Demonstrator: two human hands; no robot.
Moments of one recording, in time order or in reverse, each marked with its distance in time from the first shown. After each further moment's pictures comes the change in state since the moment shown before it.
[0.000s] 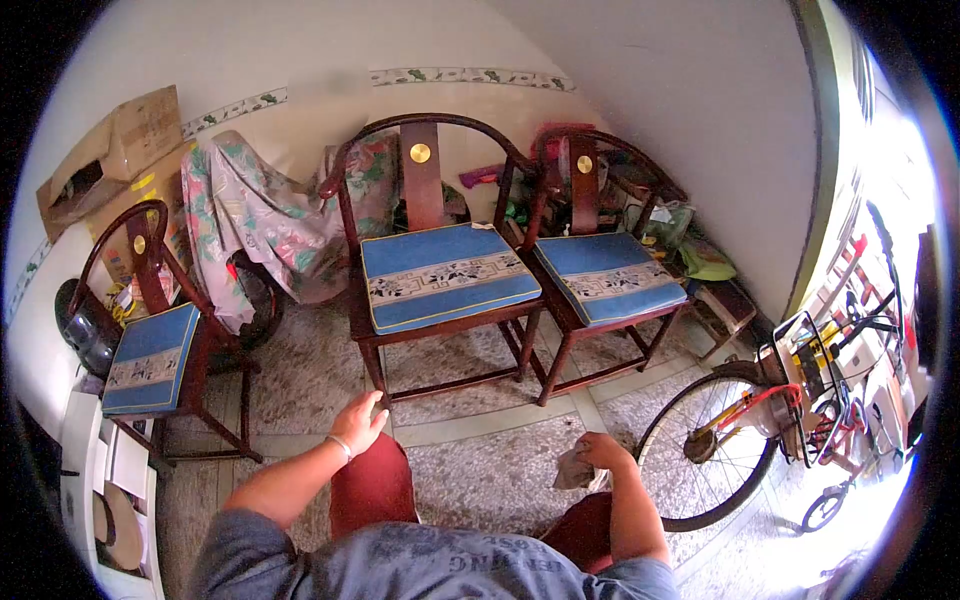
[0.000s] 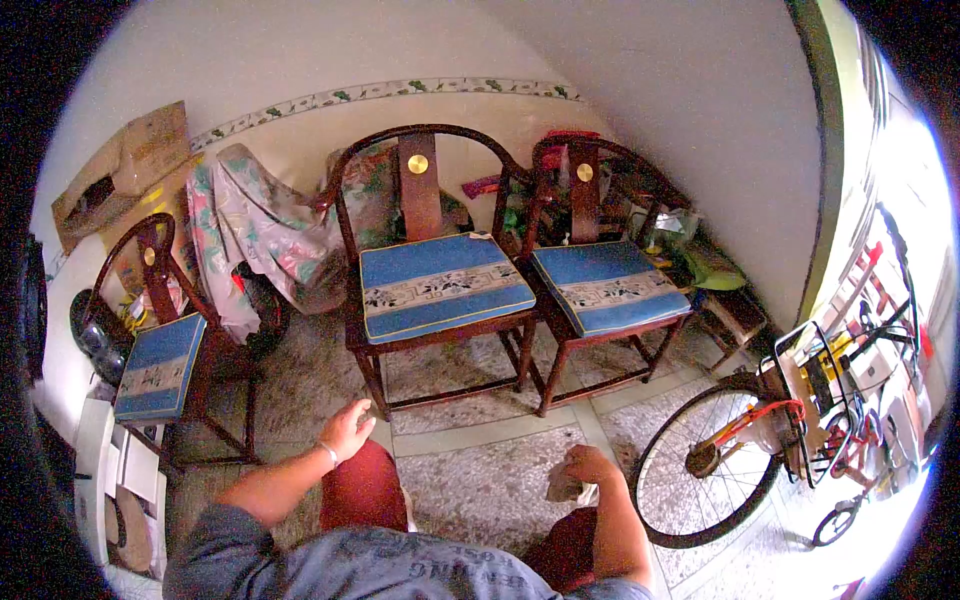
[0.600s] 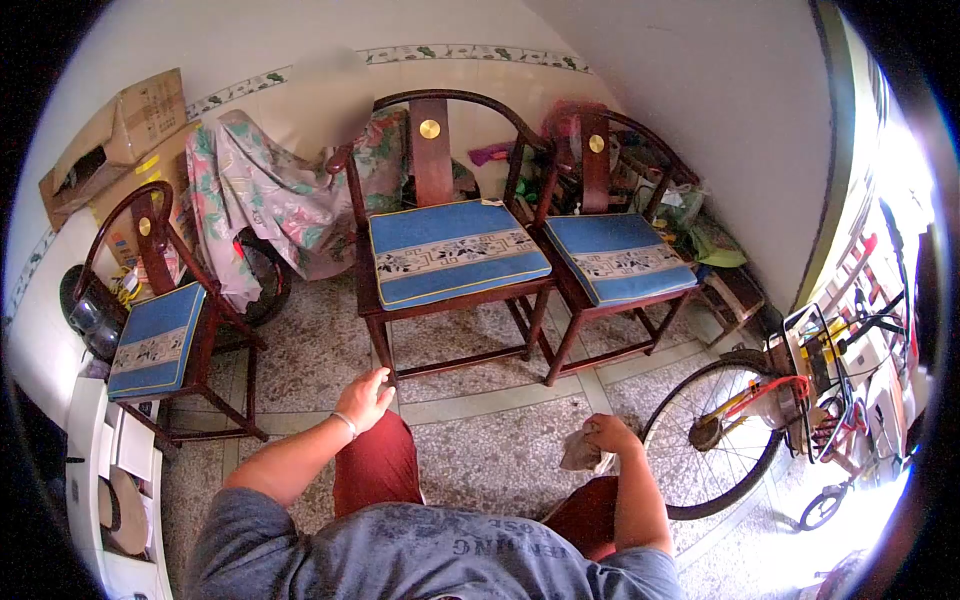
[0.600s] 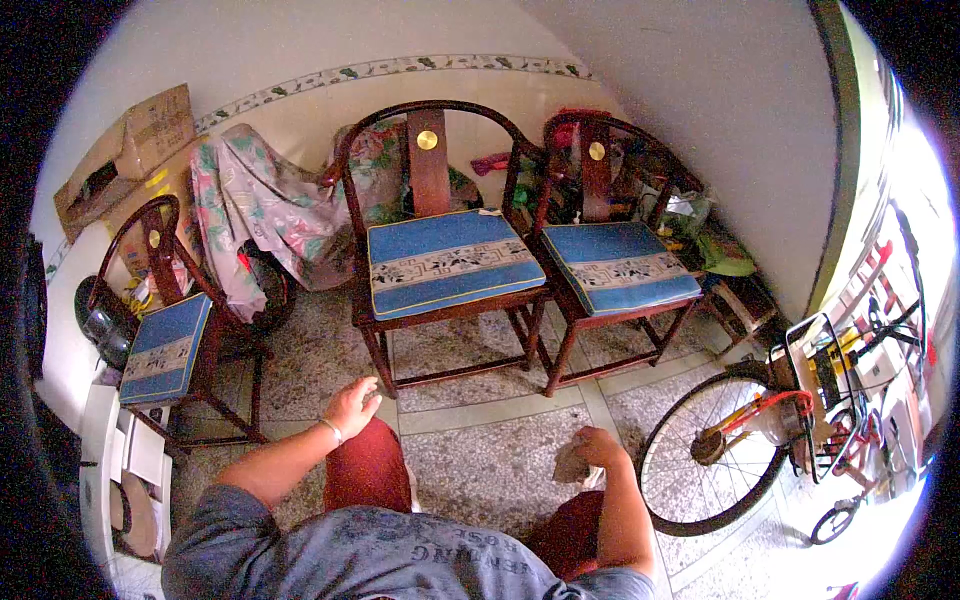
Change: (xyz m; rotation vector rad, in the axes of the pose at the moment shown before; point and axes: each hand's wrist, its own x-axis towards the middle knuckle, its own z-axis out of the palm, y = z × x) left_hand 0.001 -0.004 0.001 -0.001 -0.020 0.021; right_hand -0.005 -0.001 -0.004 0.127 0.028 0.068
